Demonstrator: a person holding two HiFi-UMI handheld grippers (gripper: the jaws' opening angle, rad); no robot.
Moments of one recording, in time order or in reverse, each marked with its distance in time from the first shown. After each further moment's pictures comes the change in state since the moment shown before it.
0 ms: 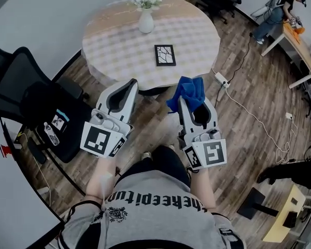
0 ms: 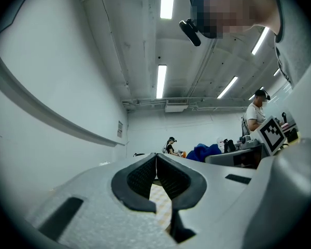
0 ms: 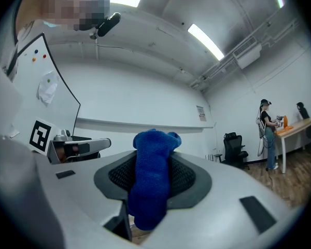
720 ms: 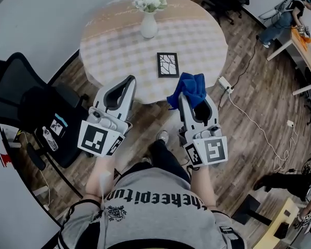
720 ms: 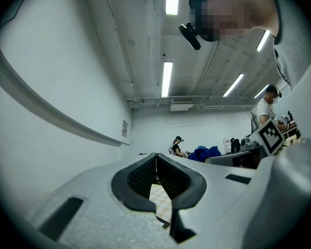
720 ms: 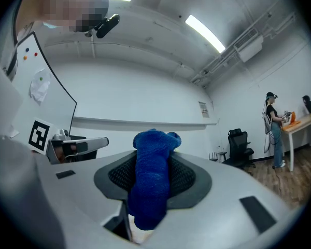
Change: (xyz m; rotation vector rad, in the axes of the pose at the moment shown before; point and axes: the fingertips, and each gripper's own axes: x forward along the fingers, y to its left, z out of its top) left arm 0.074 0.070 -0.024 -0.005 0.001 0.043; right arm 0.100 -0.050 -0.015 0.020 0.018 0.032
